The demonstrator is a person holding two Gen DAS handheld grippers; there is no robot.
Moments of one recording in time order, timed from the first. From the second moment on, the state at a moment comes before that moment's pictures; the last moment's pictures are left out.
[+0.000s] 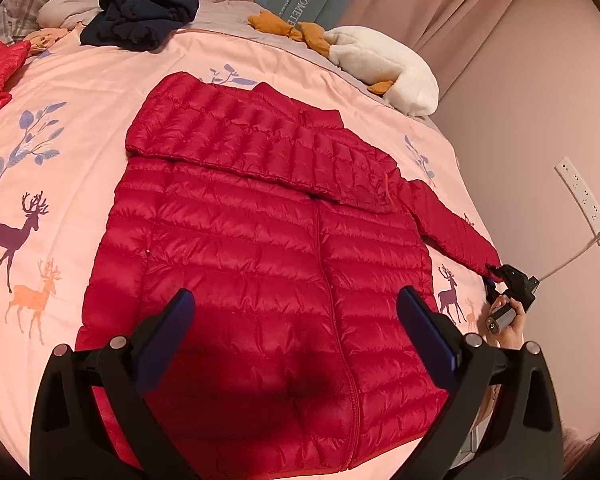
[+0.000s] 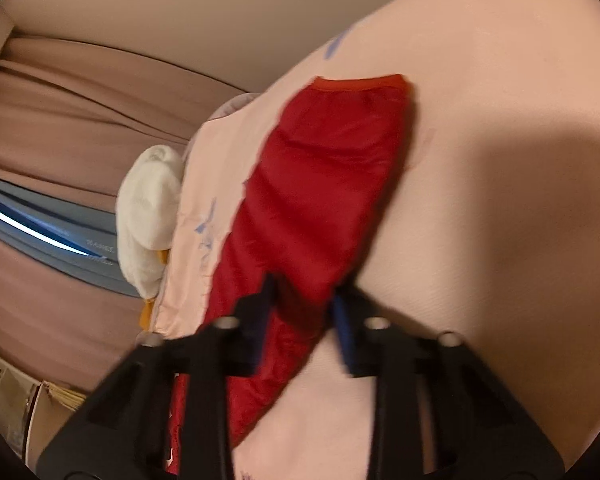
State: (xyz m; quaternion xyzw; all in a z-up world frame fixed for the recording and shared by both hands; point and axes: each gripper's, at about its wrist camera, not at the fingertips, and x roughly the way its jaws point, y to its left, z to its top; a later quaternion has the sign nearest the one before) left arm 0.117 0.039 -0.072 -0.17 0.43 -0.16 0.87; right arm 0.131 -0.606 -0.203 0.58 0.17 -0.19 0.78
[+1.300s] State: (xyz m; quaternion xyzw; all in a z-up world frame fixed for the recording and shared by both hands) left arm 0.171 0.043 -0.115 -0.36 0.44 -0.27 0.78; right arm 0.166 -0.192 -0.122 -0.06 0.32 0.12 0.94
